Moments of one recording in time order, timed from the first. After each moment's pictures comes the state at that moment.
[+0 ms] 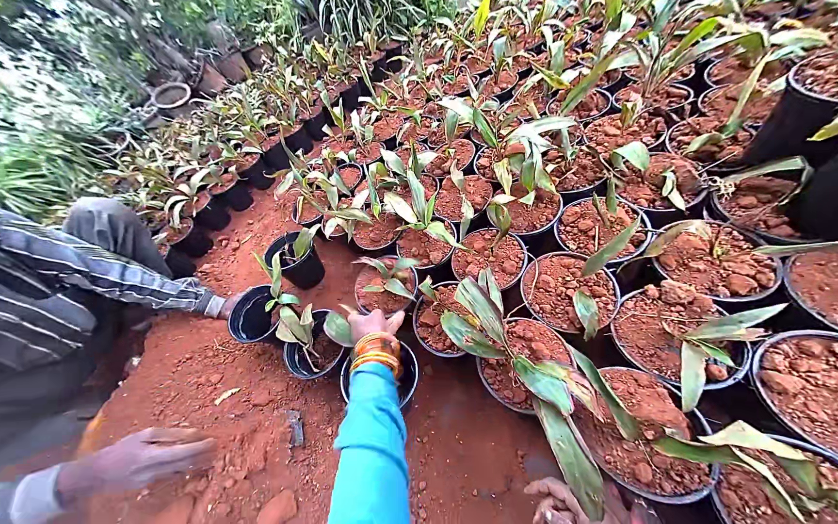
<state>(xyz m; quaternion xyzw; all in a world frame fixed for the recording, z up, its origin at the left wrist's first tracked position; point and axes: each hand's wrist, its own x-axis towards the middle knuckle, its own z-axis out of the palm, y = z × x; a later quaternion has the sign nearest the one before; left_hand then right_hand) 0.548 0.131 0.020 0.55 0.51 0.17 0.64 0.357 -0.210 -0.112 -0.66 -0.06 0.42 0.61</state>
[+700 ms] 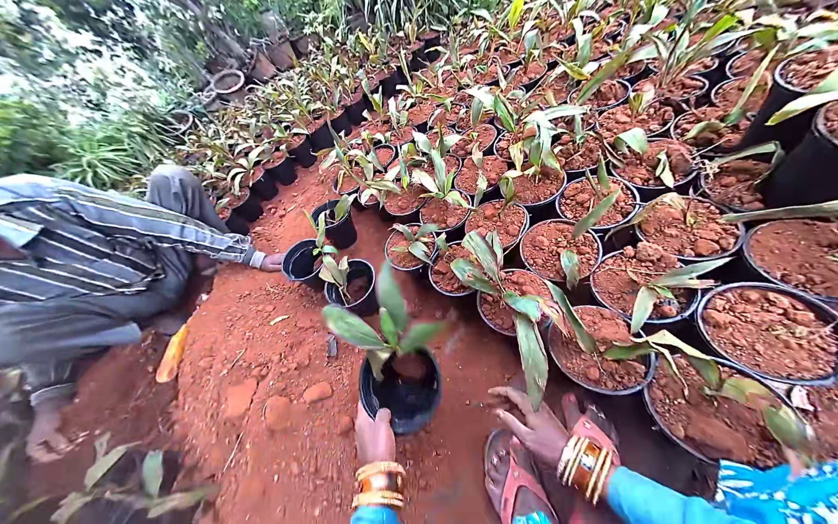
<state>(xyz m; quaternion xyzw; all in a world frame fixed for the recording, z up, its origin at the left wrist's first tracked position) 0.238 0.065 0.014 0.71 0.53 0.10 0.46 0.345 -0.183 -0.064 -0.75 -0.23 0.34 0.52</state>
